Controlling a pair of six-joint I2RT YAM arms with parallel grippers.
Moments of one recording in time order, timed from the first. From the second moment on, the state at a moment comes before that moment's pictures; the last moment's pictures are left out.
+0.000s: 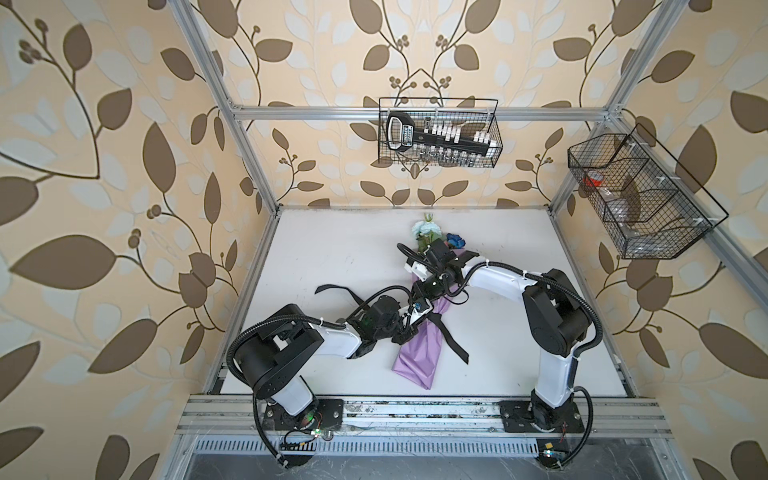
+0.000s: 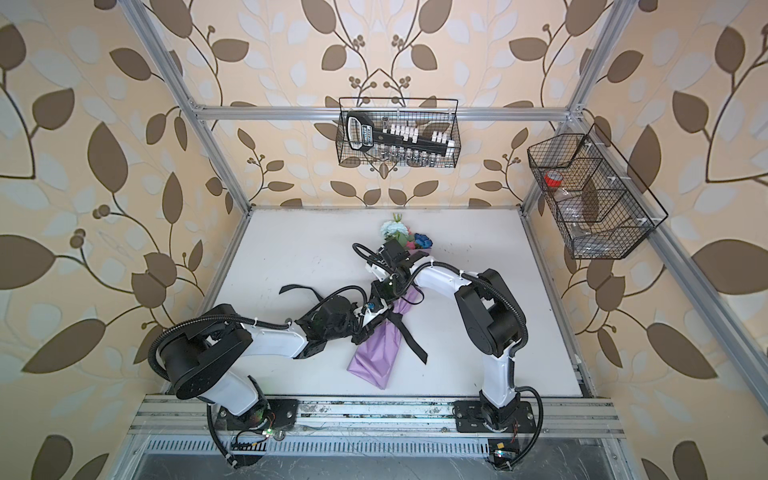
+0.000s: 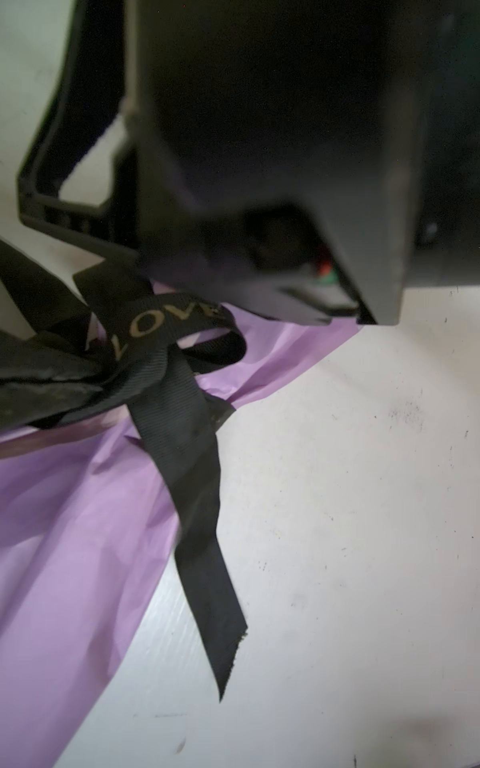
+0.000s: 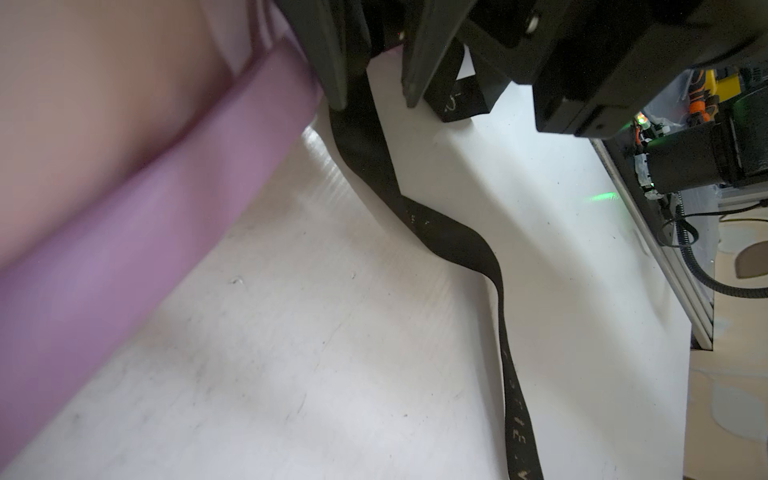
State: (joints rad) left arm -0.79 1.58 0.49 0.56 0.20 0.25; right arm 0.60 1.93 1.35 -0.60 -0.44 0.16
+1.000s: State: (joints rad) left arm -0.79 1.59 0.50 0.53 0.20 0.25; right arm 0.60 1.93 1.36 -0.62 -0.36 0.13
